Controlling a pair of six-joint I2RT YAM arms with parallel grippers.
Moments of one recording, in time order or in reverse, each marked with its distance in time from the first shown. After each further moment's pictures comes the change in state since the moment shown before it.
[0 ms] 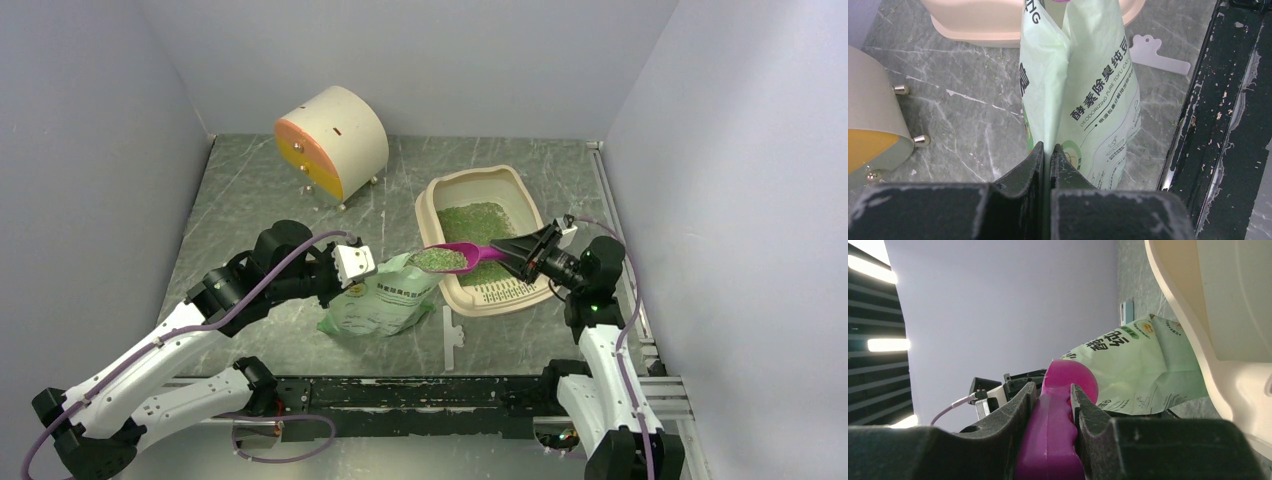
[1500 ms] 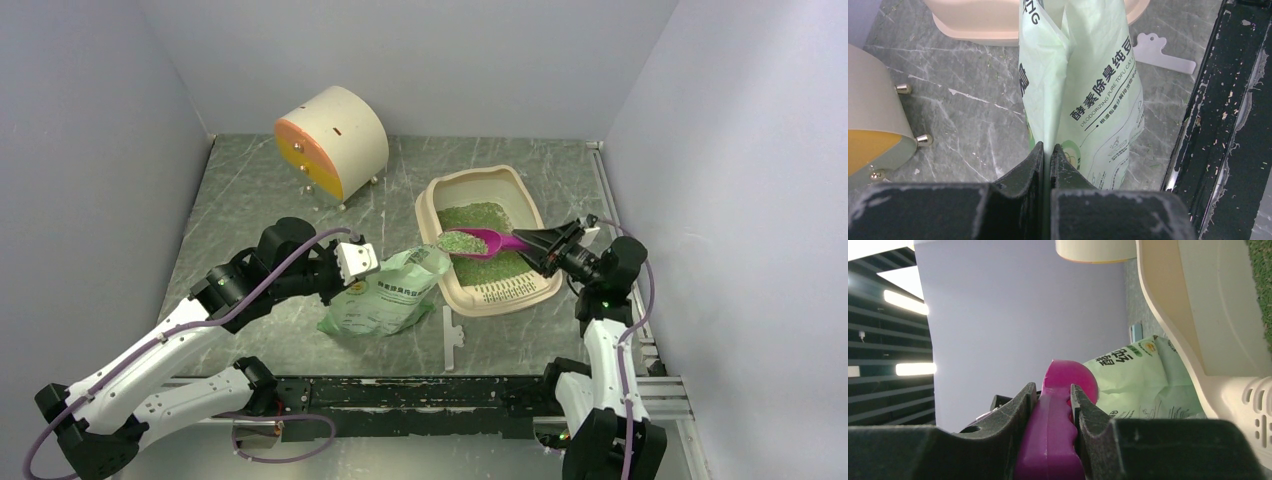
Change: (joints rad) left arm 0.002 0.026 0.013 0.000 -0.007 0.008; right arm -0.207 0.045 0.005 0.063 -0.110 0.066
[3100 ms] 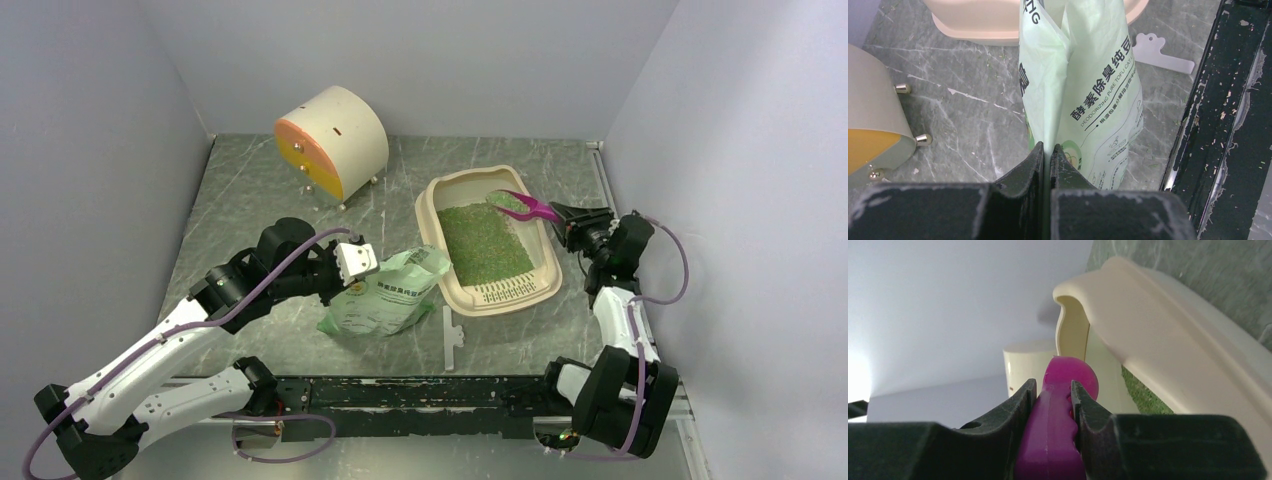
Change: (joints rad) left arm 0.000 -0.005 0.000 -0.003 0.000 -0.001; right arm -0.078 0.288 0.112 -0.014 0.505 -0.240
